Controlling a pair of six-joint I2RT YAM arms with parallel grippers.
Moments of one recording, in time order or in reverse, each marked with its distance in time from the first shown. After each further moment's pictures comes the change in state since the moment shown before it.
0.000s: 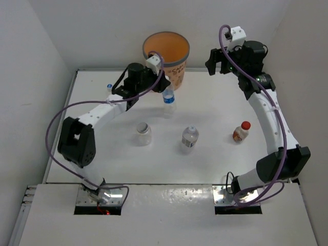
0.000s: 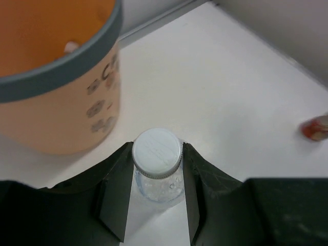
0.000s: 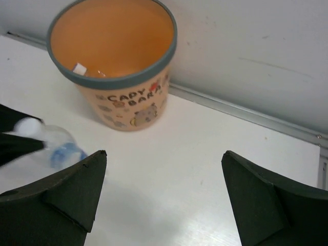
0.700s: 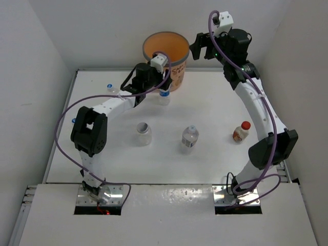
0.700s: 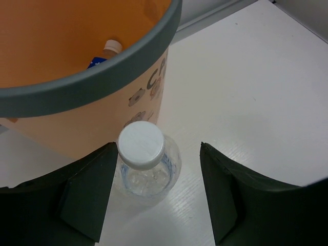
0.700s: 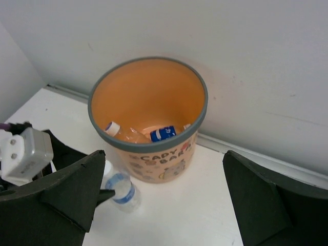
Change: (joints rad) left arm 0.000 0.110 0.071 0.064 -0.109 0.031; right arm 0.097 0.163 0.203 0.117 0.038 0.094
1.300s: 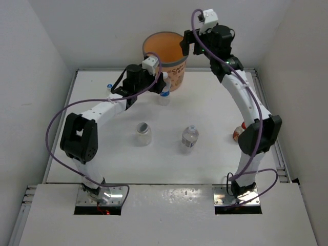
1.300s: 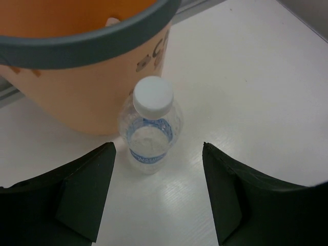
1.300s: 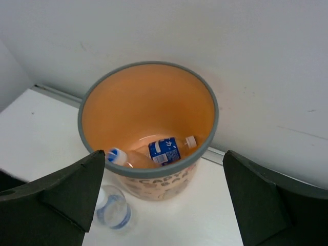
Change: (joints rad) left arm 0.047 -0.147 -0.122 -0.081 0.067 -0.024; right arm 0.072 0.253 0.192 0.037 0.078 -0.047
